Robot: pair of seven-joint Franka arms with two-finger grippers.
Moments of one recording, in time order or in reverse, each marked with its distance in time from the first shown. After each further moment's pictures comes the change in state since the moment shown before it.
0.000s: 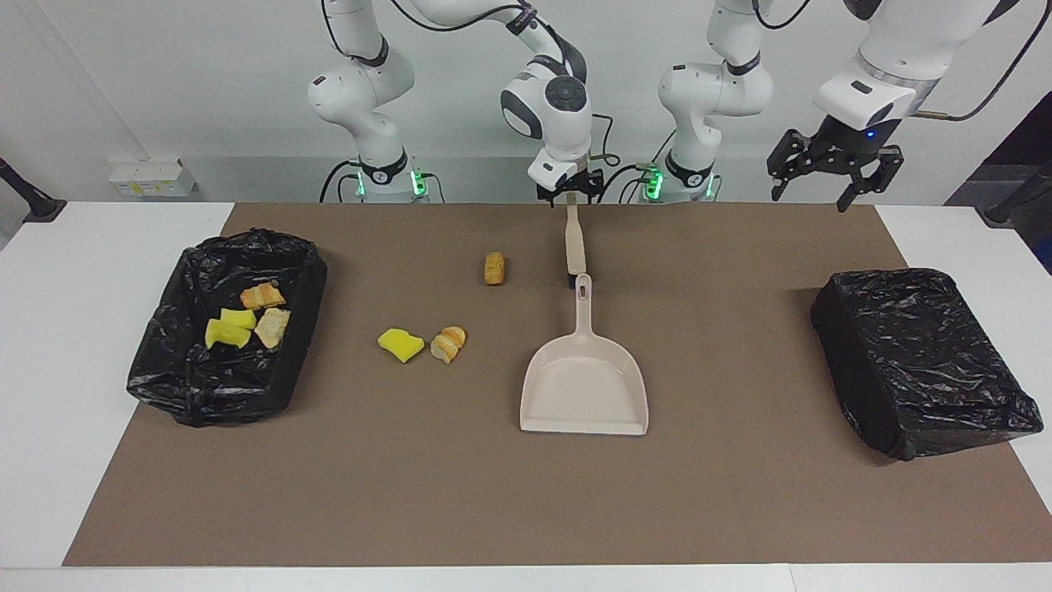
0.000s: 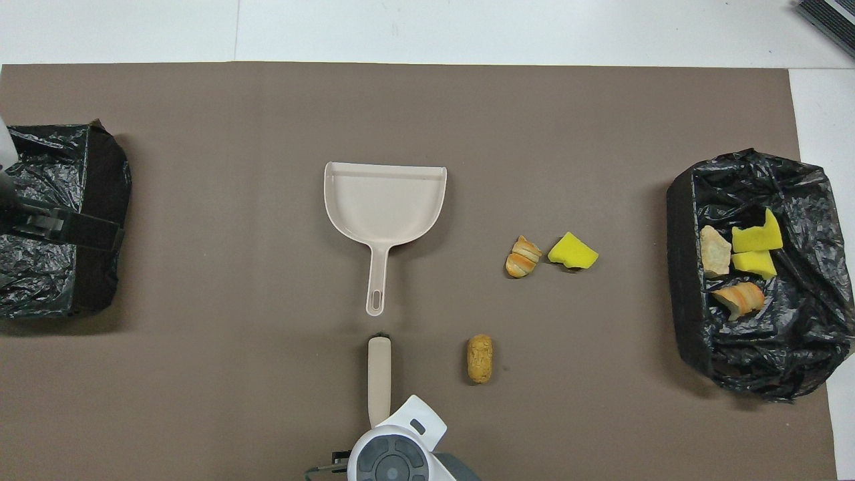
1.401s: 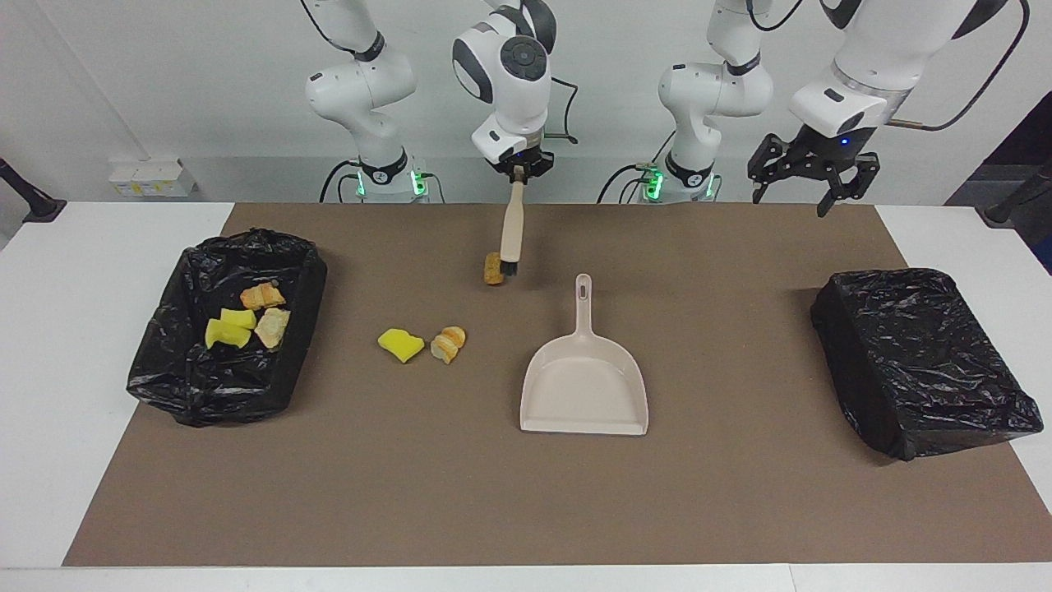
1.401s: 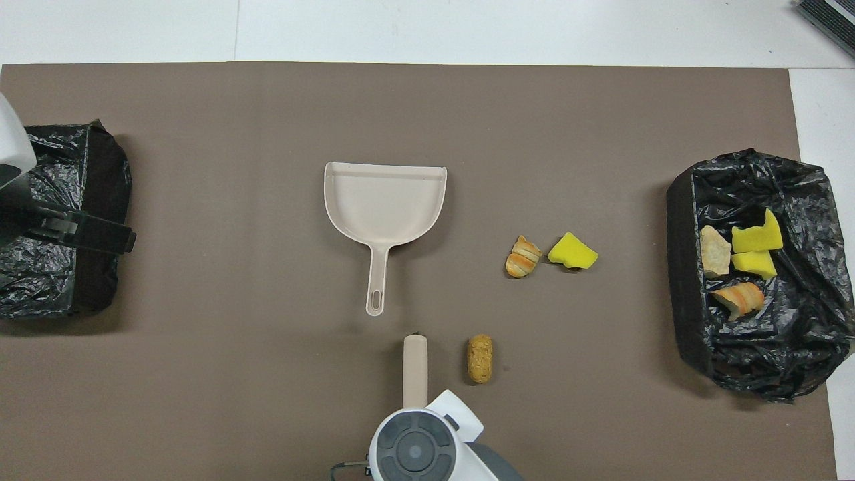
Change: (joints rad) left arm -0.044 0.000 -0.010 -0.032 -0.003 0.017 -0.003; right arm -0.248 -0.252 -0.026 0.046 -0.103 -0.496 -0.007
